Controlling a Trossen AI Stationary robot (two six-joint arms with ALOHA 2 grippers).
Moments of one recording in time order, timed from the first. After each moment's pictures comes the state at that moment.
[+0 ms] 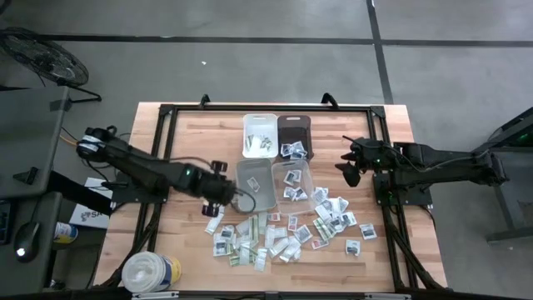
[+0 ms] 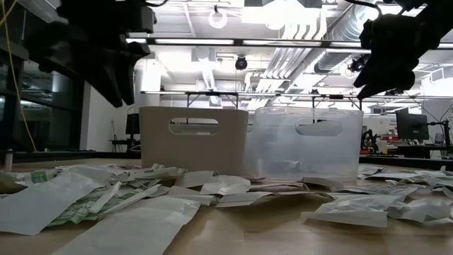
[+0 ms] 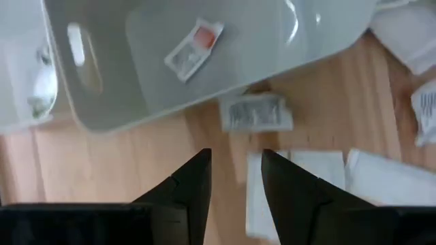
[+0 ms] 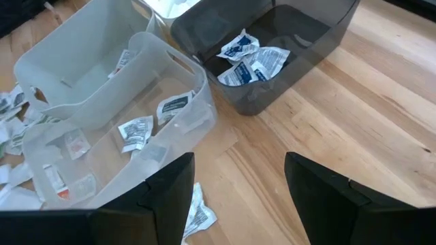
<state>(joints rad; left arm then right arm) -0.30 1.38 0.96 -0.78 -0.36 -0.02 -0.11 0.62 0.54 -0.66 0.18 0.56</state>
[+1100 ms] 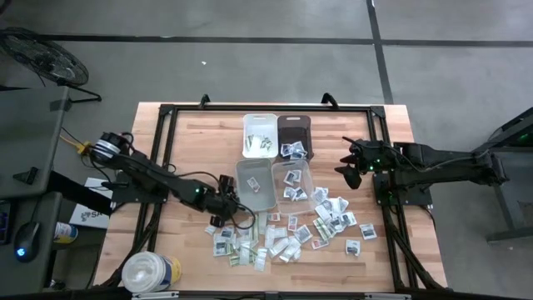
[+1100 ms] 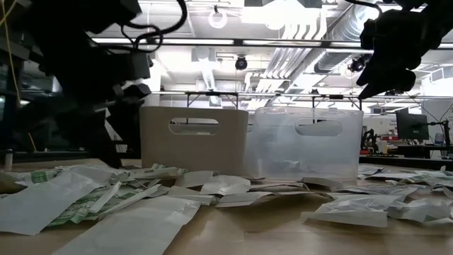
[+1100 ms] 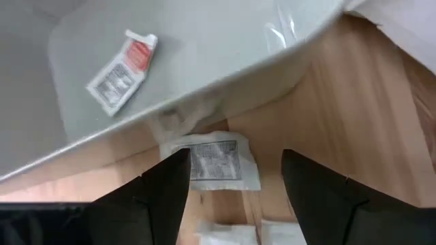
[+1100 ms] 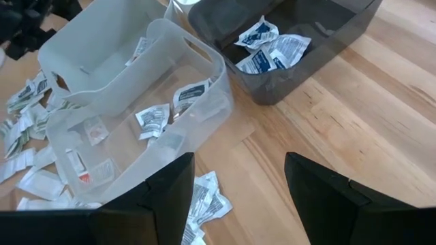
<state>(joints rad) -0.37 1.56 0.74 -0.30 -0.40 -0.01 -0.11 0.62 0.54 -0.66 0.11 0.56</state>
